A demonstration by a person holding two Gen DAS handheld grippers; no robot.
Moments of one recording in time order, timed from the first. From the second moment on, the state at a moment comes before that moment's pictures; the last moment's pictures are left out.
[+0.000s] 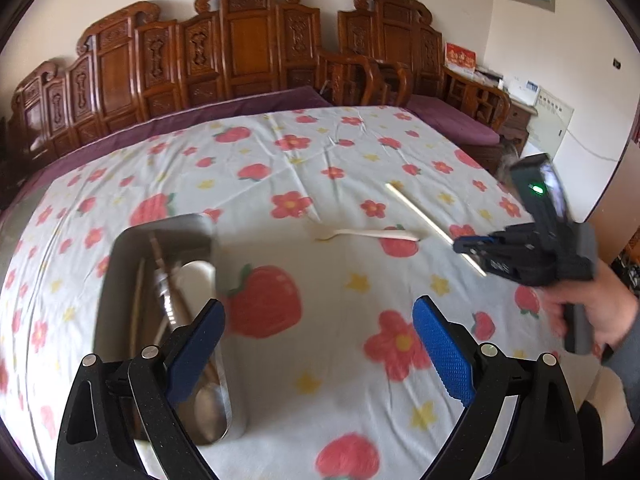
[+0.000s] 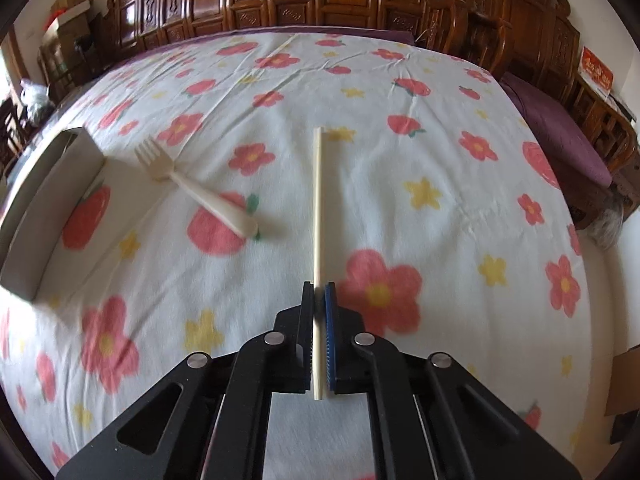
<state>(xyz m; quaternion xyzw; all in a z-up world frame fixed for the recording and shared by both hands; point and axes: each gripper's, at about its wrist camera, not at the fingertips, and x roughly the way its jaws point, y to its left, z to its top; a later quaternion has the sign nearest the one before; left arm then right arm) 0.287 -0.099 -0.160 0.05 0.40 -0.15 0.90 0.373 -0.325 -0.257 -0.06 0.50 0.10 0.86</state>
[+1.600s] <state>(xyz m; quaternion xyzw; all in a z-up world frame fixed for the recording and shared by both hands) 0.370 -0.129 -0.212 0.04 0.52 -0.14 0.84 0.327 -0.345 -0.258 -0.03 0.49 0.10 0.86</state>
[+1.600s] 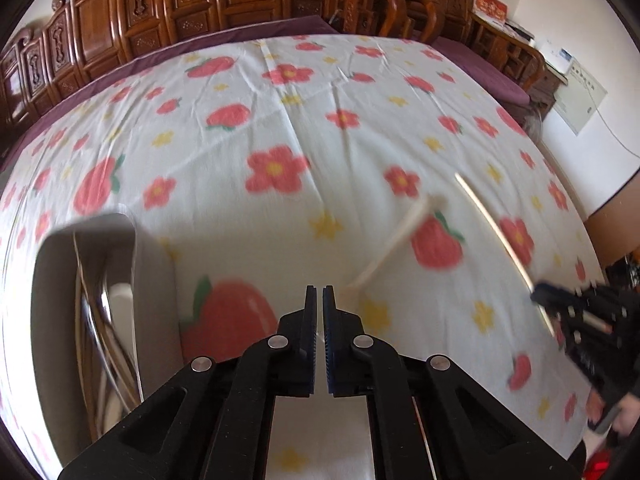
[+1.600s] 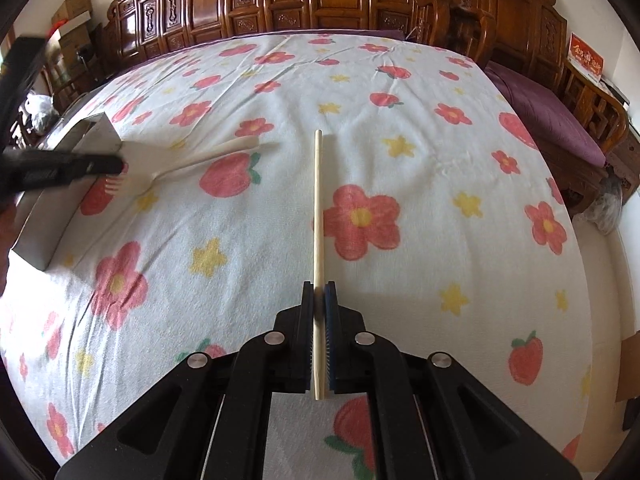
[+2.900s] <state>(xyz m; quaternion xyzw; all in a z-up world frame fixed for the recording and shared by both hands) 0.337 -0.144 -0.236 0.07 0.52 -0.13 0.84 0.298 -0.318 -0.232 -0.04 0.47 0.13 0.87</state>
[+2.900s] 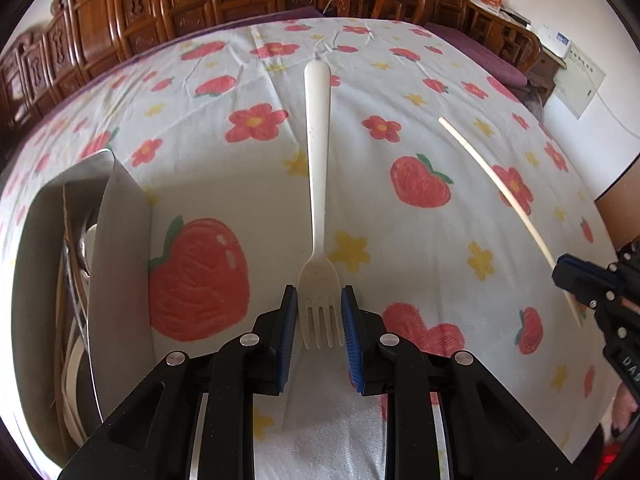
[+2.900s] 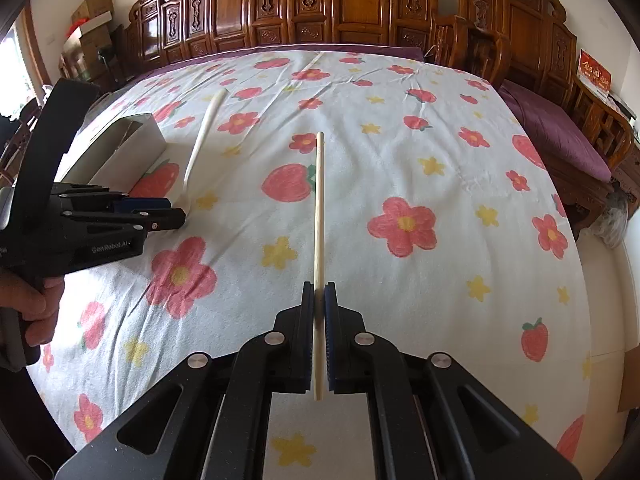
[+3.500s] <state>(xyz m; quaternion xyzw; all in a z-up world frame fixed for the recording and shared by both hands) 0.325 -0.144 -0.213 0.08 0.49 -0.14 0.85 0.294 -0.320 -0.234 -0.04 0.47 0.13 0.87</state>
